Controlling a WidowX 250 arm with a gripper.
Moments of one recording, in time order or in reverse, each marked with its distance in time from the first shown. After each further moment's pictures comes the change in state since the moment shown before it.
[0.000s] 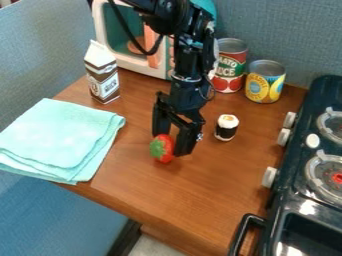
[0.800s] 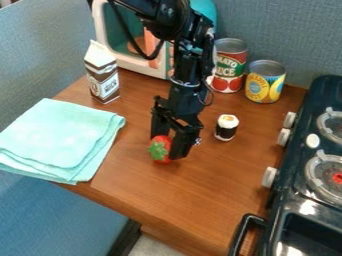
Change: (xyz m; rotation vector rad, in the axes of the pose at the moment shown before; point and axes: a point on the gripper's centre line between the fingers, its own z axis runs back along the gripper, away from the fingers) arm -0.004 0.002 -0.007 0.004 0.038 0.013
